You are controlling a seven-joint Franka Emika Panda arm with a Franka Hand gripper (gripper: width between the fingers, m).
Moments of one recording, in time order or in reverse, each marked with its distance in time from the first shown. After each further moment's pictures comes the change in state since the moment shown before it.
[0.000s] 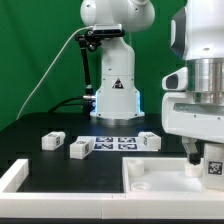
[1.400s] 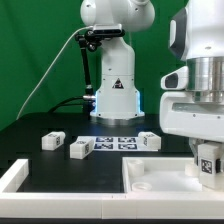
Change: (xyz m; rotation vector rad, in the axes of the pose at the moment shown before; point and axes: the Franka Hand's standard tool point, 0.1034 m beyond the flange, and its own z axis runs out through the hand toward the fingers) arm 0.005 0.003 0.000 0.010 0.011 0.281
